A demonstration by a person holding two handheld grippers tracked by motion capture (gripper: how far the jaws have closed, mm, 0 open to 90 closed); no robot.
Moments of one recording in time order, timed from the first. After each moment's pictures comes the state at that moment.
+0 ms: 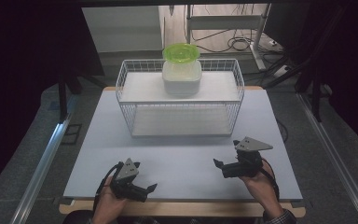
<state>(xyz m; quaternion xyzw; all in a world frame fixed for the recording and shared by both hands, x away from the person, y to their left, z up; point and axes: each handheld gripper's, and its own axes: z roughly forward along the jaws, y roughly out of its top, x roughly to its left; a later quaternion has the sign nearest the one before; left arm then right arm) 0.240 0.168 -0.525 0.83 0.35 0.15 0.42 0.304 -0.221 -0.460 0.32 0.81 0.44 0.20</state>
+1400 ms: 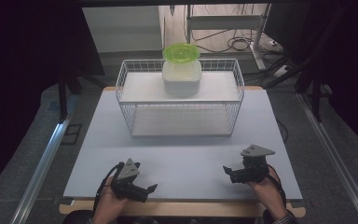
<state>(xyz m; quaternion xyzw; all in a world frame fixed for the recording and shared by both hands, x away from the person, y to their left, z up) 0.241 0.167 -0.528 0.83 0.35 0.14 0.41 0.309 -0.250 -0.500 0.37 0.83 0.37 0.20</state>
